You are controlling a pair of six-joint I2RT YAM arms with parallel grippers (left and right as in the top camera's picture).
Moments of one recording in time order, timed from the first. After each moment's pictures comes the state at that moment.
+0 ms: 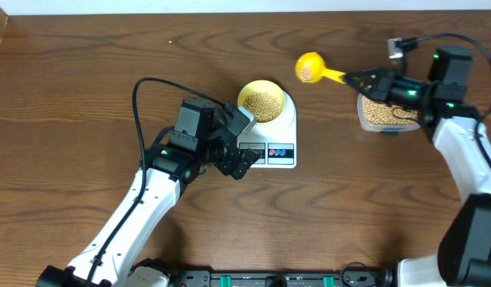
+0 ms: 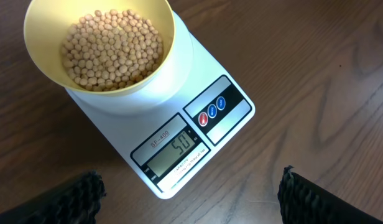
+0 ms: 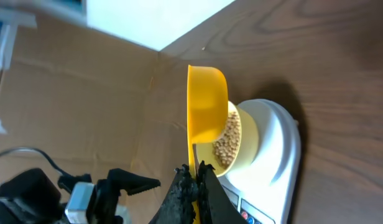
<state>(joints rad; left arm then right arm) -0.36 1.32 0.88 -0.48 0.42 0.25 -0.14 1.64 1.10 -0.13 -1.09 0.51</state>
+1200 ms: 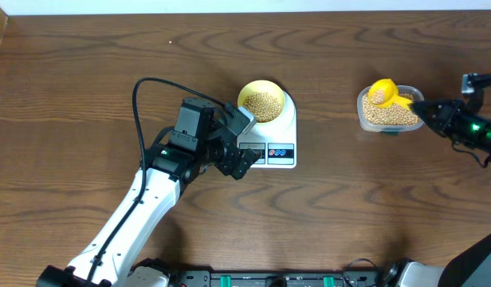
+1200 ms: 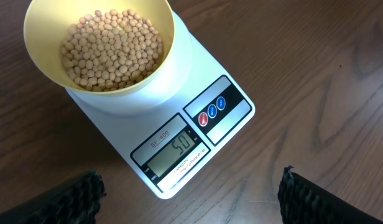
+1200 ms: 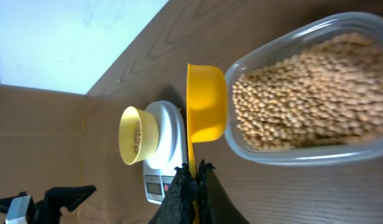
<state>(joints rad) -0.36 1.32 0.88 -0.48 0.42 0.25 -0.52 1.49 1.10 -0.67 -0.94 0.12</state>
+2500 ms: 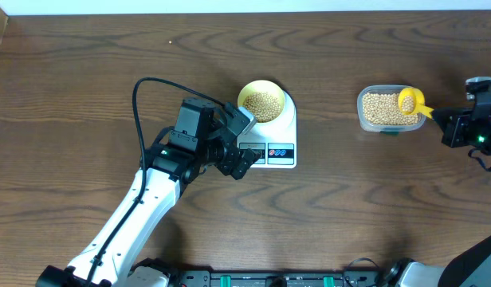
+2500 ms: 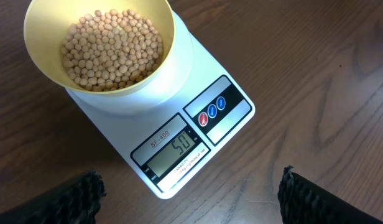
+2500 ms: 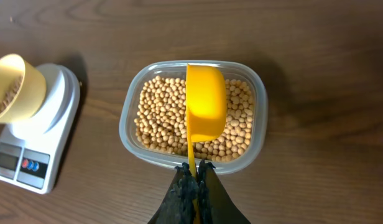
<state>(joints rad) -0.36 1.32 0.88 -0.48 0.42 0.25 -0.57 1.49 1.10 -0.66 -0.72 -0.47</state>
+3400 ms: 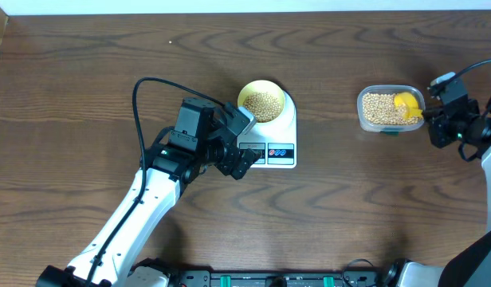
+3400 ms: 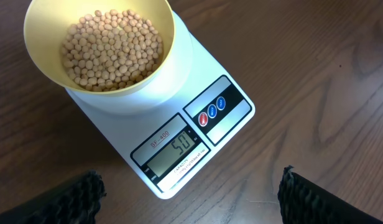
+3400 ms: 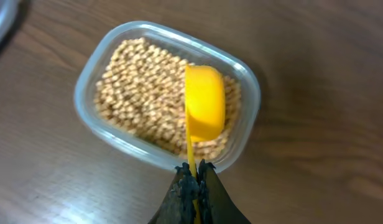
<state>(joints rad) -0.36 1.32 0.88 -0.48 0.42 0.25 -0.42 1.49 1.10 -0.62 -0.45 -0.76</state>
